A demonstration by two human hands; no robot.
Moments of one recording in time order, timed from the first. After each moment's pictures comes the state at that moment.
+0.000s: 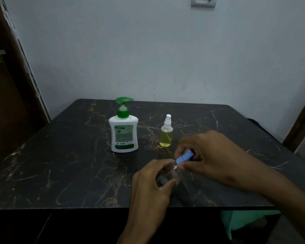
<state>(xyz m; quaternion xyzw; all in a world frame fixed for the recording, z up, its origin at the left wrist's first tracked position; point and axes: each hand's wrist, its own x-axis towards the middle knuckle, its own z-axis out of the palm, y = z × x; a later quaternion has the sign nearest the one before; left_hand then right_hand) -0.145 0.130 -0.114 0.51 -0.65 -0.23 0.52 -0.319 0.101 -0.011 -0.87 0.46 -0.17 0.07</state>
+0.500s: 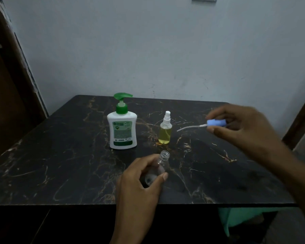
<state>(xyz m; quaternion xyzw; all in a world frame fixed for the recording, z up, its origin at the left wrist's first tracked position) -0.130 0.143 -0.117 0.51 -0.59 -0.24 0.58 -0.377 0.084 -0.006 -0.75 0.51 -0.40 0.09</state>
